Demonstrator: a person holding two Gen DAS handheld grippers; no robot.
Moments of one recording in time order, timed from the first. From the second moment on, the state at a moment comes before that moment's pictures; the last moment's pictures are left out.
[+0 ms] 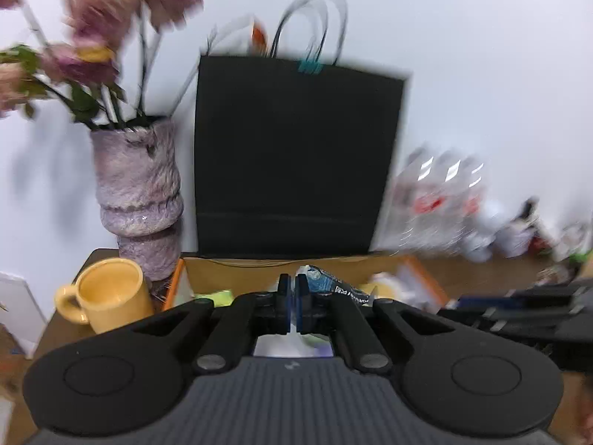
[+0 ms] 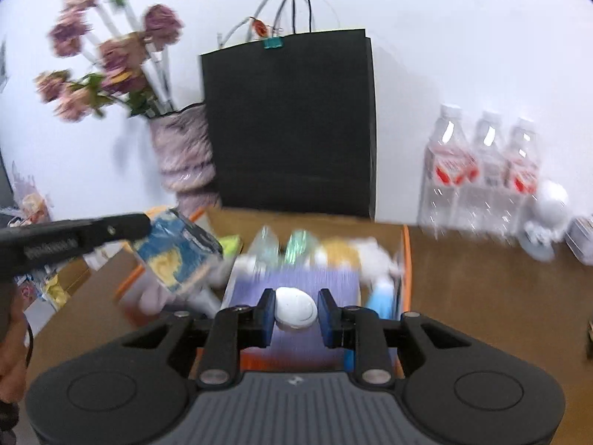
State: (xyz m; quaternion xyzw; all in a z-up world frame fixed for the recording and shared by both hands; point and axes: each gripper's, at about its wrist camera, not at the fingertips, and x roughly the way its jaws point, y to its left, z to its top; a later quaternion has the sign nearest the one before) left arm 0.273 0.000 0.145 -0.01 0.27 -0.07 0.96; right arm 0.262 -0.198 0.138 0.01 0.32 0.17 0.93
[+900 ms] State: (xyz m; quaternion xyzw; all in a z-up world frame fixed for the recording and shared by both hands) left arm 0.371 0.012 0.117 0.02 0.47 -0.06 0.88; right arm 0.404 -0.166 0.123 0.03 0.53 0.12 0.84
